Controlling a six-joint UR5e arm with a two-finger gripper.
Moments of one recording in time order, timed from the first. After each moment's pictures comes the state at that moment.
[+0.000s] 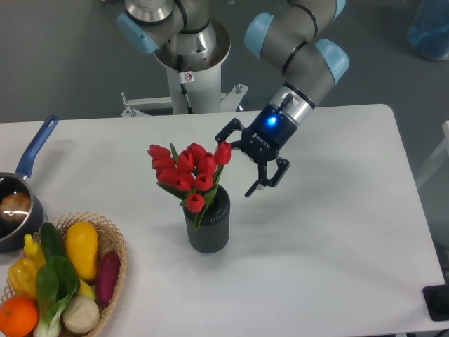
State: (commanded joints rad) arm 2.78 -1.73 -2.02 -1.04 0.50 1.59
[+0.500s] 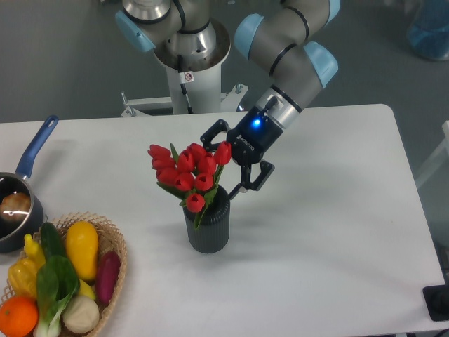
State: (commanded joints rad) arm 2.73 -1.73 -1.99 -1.04 0.50 1.59
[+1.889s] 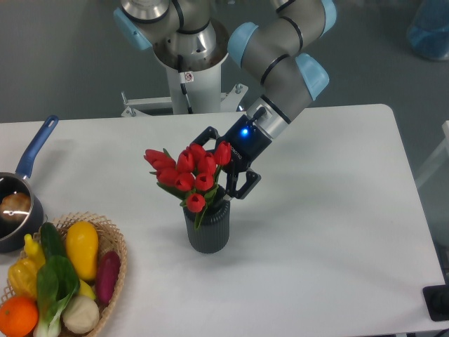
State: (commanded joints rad) arm 2.70 -1.75 -1.99 -1.03 0.51 1.59
